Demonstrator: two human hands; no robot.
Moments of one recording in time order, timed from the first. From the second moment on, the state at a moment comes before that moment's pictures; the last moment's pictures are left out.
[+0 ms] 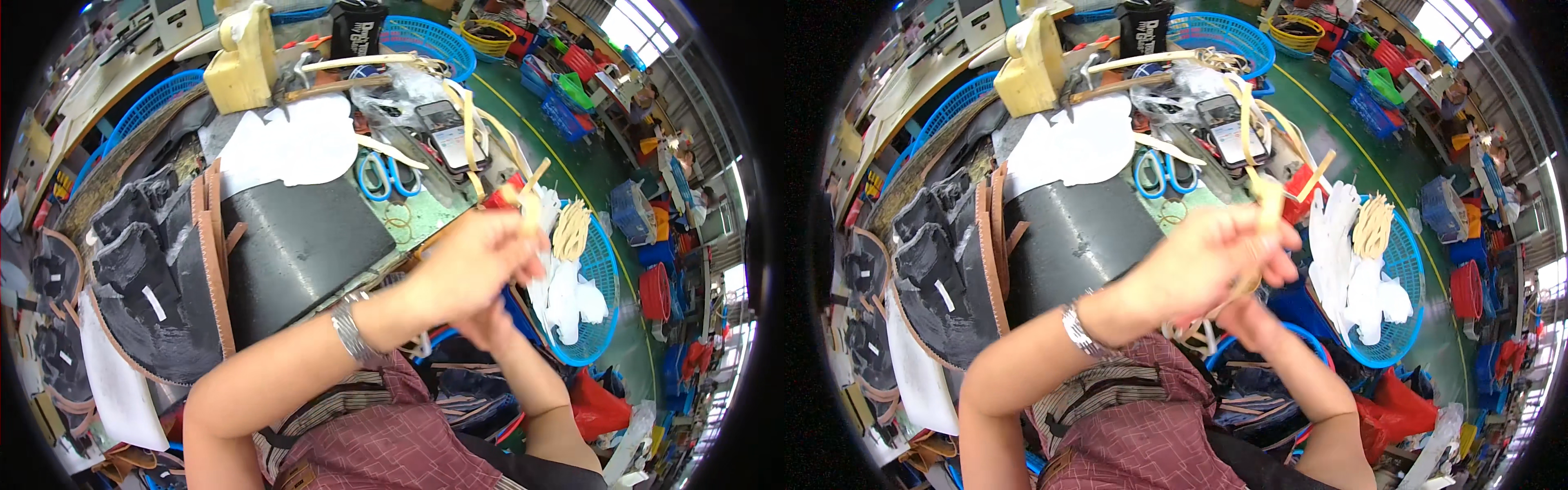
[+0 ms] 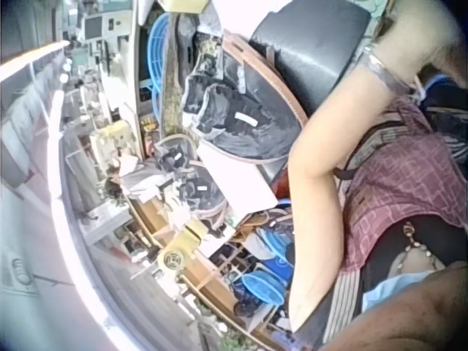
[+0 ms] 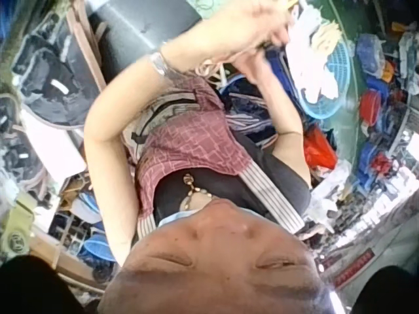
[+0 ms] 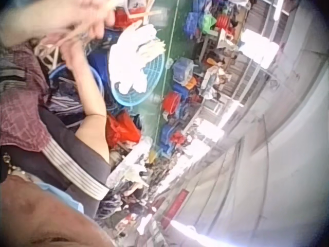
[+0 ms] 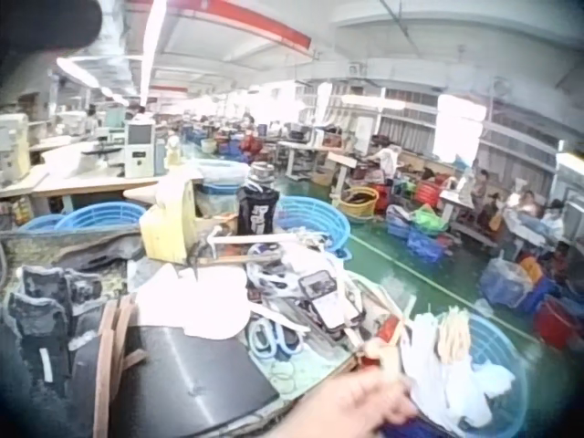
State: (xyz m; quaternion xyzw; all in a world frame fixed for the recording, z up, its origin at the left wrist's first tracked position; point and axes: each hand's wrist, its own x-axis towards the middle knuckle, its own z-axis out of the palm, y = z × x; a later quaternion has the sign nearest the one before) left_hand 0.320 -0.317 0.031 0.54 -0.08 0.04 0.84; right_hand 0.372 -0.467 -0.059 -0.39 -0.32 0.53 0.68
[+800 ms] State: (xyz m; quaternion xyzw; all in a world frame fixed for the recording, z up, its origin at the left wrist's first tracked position) left_hand 0.200 -0.280 -0.048 0.76 0.14 0.02 0.63; right_hand 0.616 -0.502 0.155 -0.30 -0.40 0.28 0.82
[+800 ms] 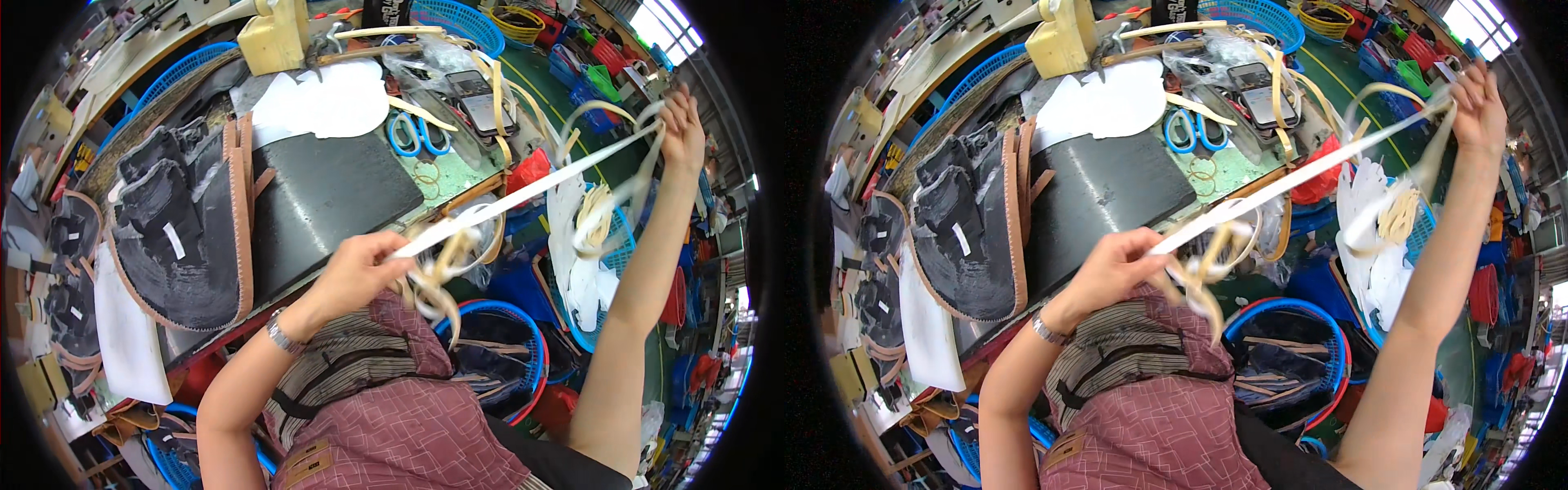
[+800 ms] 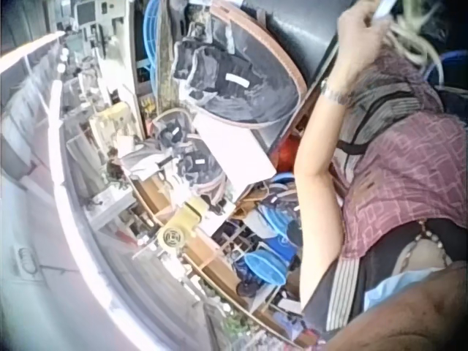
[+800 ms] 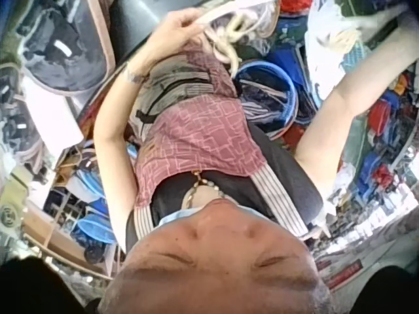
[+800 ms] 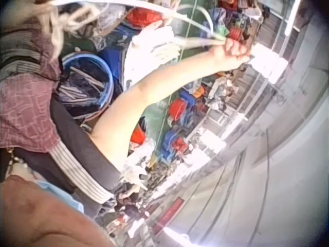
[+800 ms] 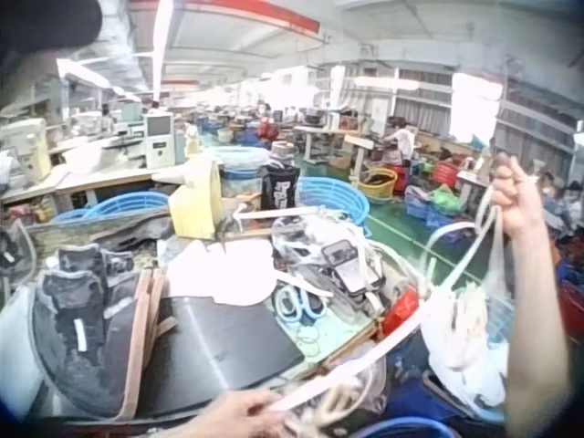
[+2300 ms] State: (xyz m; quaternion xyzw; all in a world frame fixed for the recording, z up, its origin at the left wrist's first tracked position) left_hand 0.152 -0.266 0.027 0.66 0.08 0.03 0.74; right_hand 0.502 -0.512 0.084 -0.75 -0.42 0.25 0.45
